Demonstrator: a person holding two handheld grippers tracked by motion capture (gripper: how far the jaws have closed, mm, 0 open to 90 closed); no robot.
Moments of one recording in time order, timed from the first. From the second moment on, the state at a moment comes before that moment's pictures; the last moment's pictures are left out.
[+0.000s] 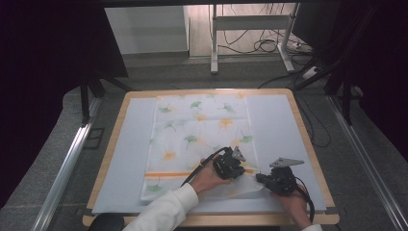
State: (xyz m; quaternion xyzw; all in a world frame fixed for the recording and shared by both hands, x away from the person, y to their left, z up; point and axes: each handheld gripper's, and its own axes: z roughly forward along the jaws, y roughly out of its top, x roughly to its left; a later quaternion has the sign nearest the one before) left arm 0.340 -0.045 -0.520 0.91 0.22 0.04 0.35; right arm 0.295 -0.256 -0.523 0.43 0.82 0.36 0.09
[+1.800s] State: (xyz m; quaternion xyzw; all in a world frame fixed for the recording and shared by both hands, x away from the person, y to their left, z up) left arm 0.351 -0.057 -0.524 0.89 0.26 0.04 0.38; right arm 0.295 -0.256 -0.523 0.42 0.83 0.36 0.10
